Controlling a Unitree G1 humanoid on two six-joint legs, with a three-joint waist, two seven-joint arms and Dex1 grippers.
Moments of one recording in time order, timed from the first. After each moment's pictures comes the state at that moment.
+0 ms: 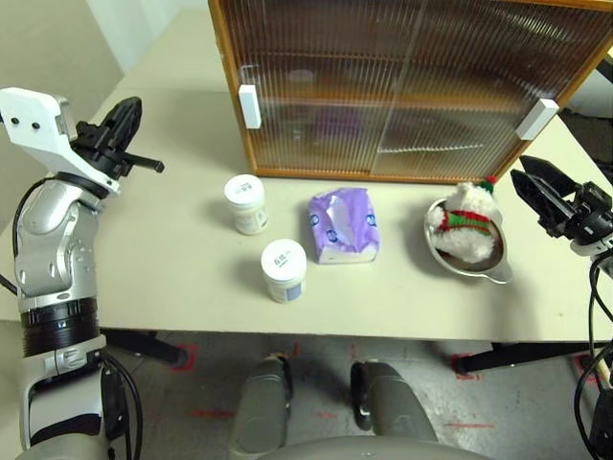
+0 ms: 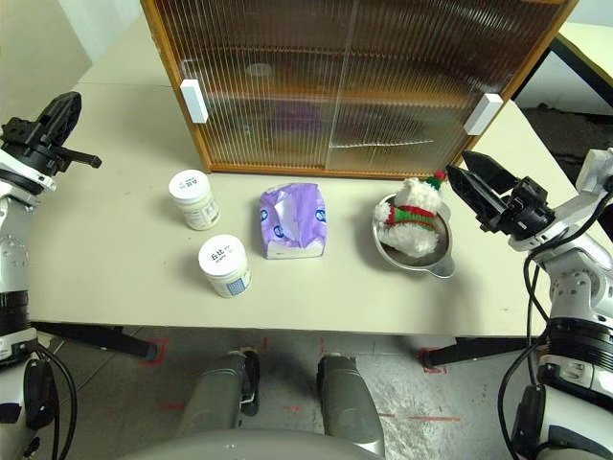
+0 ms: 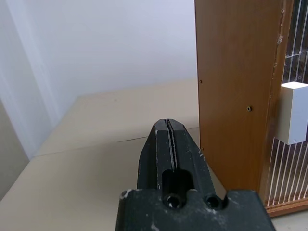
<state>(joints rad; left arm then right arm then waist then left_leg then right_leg) -0.45 0.62 0.37 0.08 -0.39 0.15 -0.46 -0.30 -0.62 -0.50 0.30 0.75 0.29 1.20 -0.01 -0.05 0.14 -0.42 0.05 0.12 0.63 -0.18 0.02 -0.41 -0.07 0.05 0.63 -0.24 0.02</state>
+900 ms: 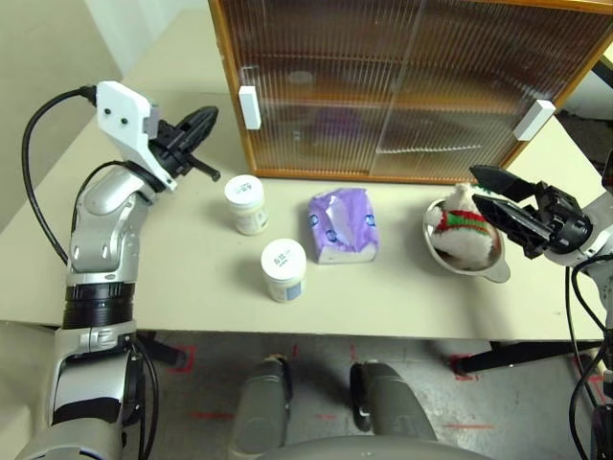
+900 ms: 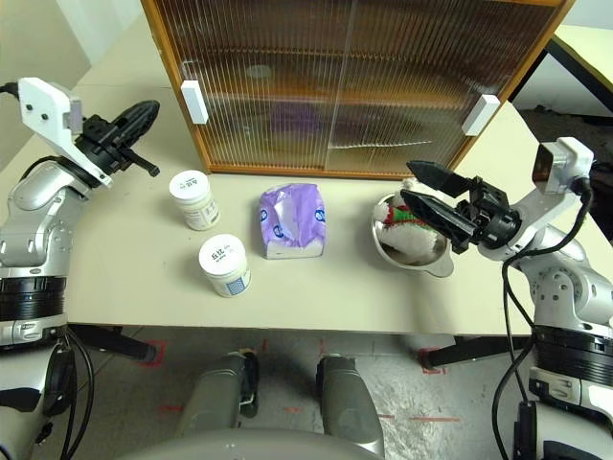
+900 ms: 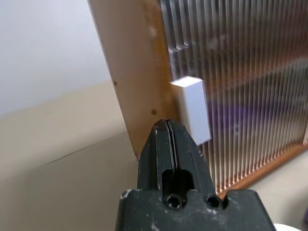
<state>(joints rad) -0.55 0.56 0.17 0.13 -0.30 0.14 -0.58 -0.26 -0.59 -0.38 0.04 0.82 0.40 1.27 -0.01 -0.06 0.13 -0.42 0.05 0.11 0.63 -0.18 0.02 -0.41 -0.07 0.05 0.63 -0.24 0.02</state>
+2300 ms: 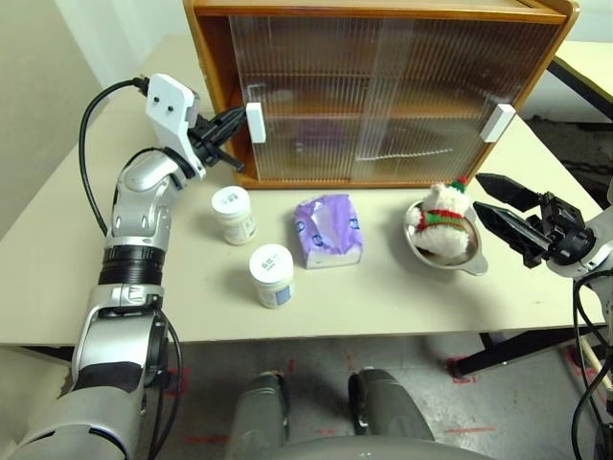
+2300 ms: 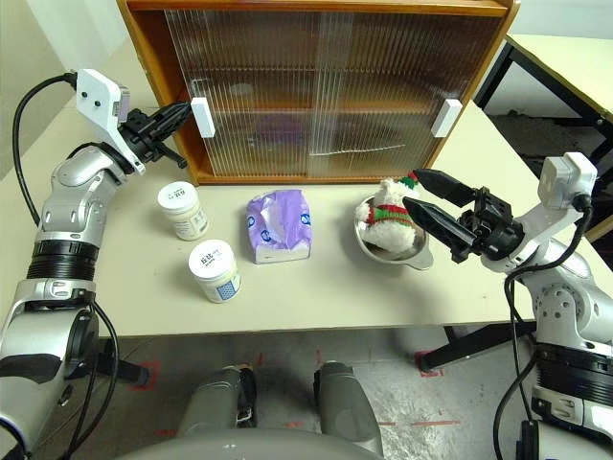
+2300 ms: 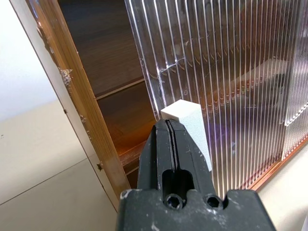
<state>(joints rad) -0.74 0.49 0.10 0.44 -0.22 0.03 -0.66 -0.18 -0.58 -0.41 0.00 0.82 0.36 1.22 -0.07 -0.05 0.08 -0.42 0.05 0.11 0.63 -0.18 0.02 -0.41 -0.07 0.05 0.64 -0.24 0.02</state>
